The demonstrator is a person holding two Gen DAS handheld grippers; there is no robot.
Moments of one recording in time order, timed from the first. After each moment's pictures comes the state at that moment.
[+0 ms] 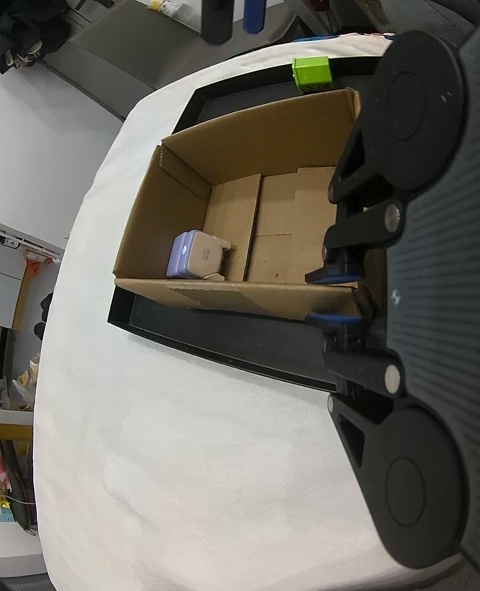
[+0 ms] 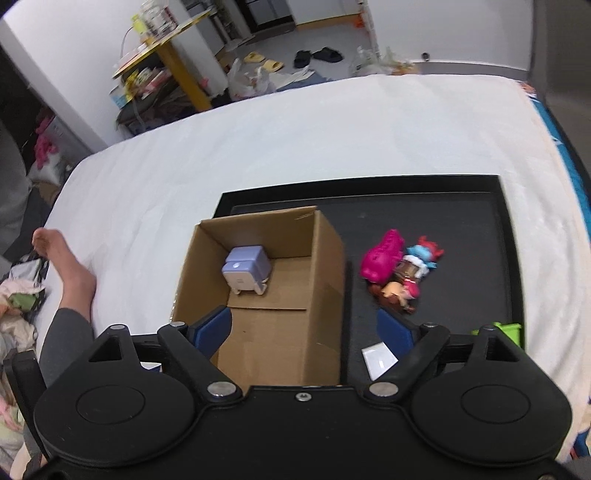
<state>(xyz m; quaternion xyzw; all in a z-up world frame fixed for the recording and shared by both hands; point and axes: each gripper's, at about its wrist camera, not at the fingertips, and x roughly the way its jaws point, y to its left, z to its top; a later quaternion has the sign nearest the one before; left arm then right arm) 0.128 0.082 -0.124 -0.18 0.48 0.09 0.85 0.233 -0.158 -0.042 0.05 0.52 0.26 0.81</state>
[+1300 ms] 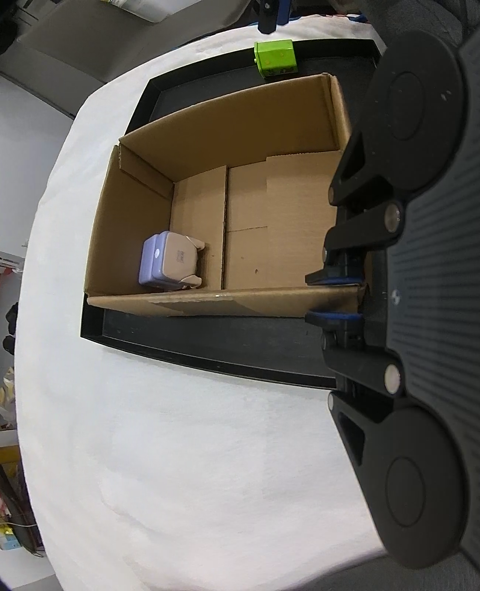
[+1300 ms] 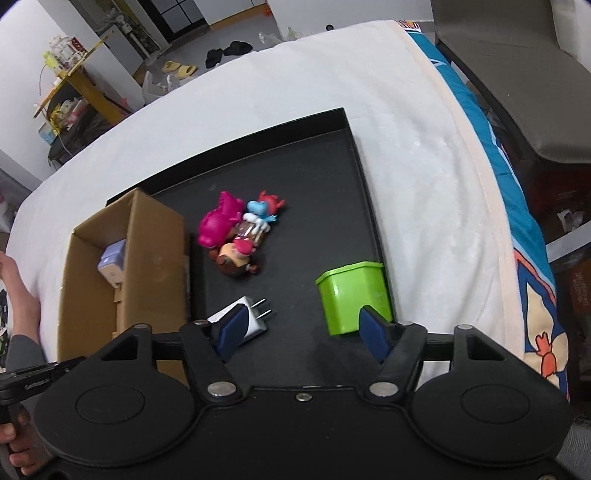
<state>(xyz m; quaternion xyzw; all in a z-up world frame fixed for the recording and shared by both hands) 0.149 0.073 -0.125 -0.13 0.55 0.08 0.82 0.249 -0.285 -0.116 0.10 0.55 0.16 0.81</state>
